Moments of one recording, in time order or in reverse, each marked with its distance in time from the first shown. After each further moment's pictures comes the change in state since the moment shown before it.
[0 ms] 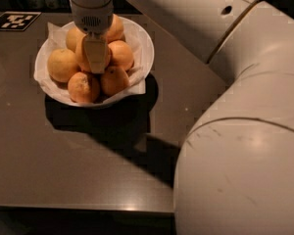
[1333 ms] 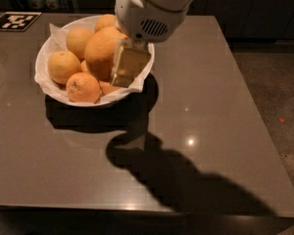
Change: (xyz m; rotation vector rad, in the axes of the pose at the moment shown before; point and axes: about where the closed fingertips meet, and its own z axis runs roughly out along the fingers) arm 0.052 0.120 -0.121 0.201 -0.344 -0.039
